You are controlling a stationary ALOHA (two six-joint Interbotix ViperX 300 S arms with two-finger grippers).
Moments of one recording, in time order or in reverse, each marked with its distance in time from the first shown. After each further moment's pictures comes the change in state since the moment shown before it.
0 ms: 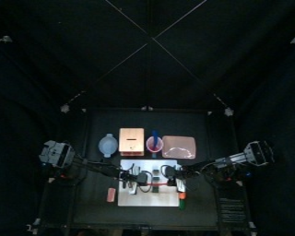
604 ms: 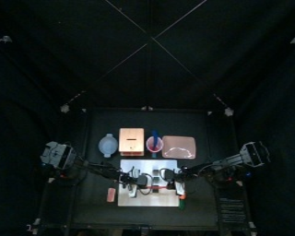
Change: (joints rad) left arm -0.032 0.029 -0.008 -0.046 -0.003 -0.003; right arm 0.049 0.067 0.000 0.044 -0.012 -0.002
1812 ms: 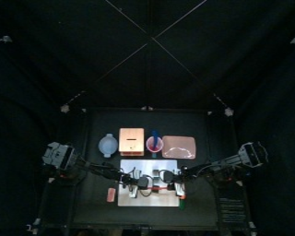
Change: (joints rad) left arm 0.008 0.017 -0.015 0.048 0.002 0.002; right arm 0.000 0.017 -0.012 -0.015 0.002 0.000
